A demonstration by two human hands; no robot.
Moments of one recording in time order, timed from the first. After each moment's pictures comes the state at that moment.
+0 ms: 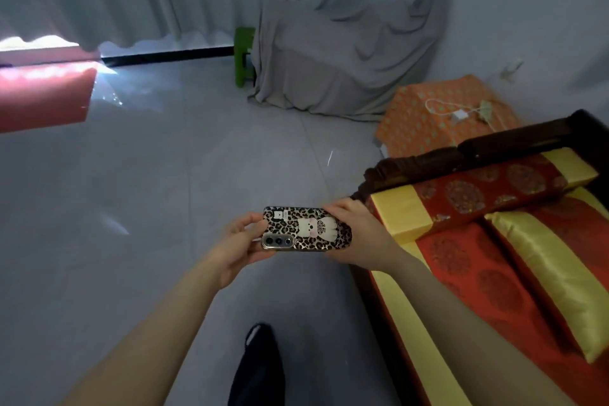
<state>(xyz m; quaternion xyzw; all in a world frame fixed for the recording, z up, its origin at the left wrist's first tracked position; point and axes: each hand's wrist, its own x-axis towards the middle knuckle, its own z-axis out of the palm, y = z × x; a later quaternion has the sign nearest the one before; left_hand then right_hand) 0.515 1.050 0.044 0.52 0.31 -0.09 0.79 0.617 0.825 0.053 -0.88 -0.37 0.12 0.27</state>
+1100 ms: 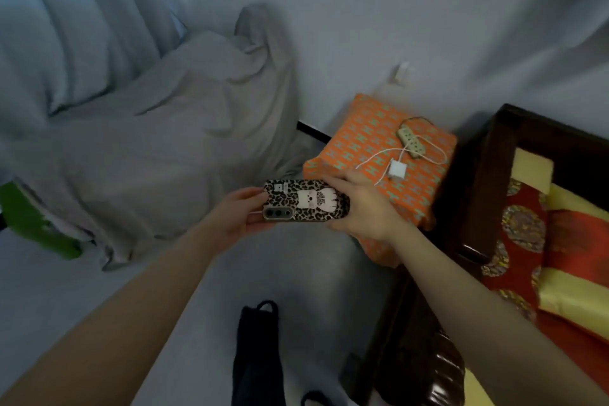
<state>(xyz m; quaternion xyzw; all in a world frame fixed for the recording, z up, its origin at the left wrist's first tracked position) 1.375 1.082 0.047 0.62 0.09 -0.36 0.69 1.293 0.844 0.063 -0.95 -0.08 -0.03 0.29</state>
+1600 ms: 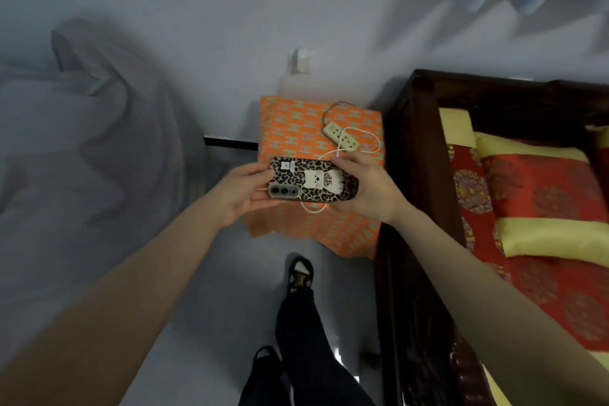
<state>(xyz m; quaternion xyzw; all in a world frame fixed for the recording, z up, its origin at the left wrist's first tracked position) 1.586 0.859 0.037 0.62 -0.05 -0.55 0.56 1.396 0.698 0.051 -0.93 0.21 -0.07 0.29</state>
